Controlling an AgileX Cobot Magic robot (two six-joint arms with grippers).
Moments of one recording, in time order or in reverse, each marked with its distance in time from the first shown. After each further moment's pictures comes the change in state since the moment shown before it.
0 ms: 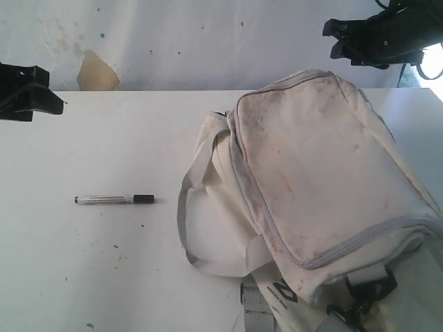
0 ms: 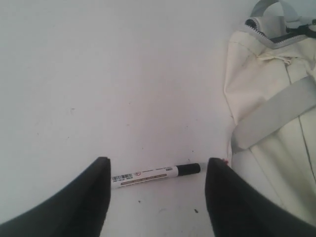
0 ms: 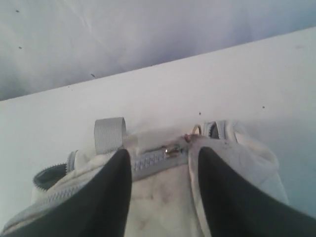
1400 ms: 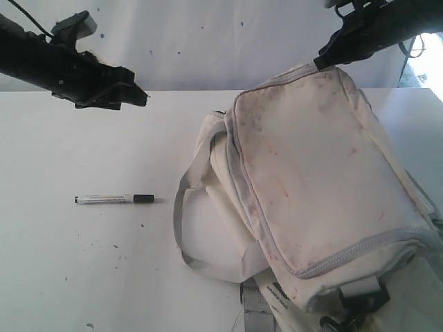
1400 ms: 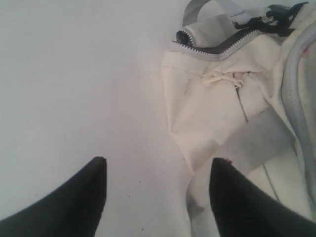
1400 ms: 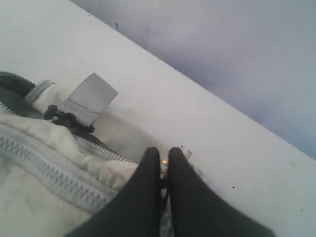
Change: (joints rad) left arm -0.168 0.376 -0.312 -0.218 -0.017 0.240; right arm 0.001 0.138 -0.223 0.033 0.177 -0.779
